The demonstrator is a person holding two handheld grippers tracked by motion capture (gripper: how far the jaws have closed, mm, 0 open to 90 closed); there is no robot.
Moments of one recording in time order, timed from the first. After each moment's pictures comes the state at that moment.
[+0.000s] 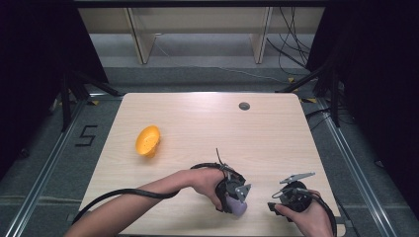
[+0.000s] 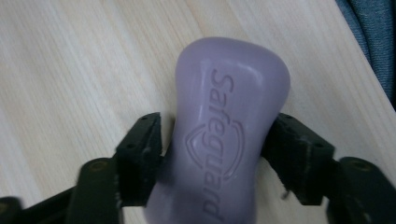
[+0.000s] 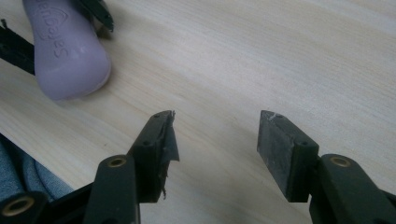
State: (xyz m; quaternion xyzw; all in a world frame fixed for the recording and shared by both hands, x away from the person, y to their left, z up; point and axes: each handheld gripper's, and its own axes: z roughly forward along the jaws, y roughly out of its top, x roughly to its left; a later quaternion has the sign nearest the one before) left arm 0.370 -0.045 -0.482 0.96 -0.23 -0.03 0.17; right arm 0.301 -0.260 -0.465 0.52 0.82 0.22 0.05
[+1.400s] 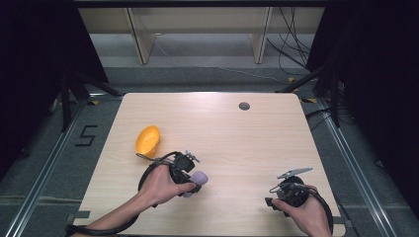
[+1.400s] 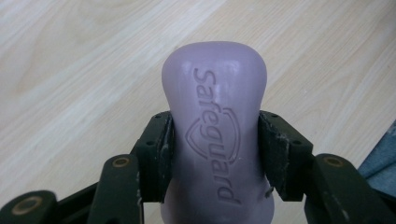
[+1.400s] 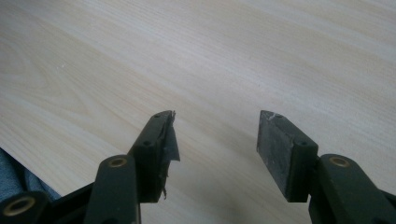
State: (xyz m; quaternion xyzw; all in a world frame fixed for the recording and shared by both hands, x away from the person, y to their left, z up) left arm 0.368 0.094 -0.435 0.88 0.40 -0.01 0.23; right arm 0.311 -0.253 -0.459 0.52 0.82 0.23 0.04
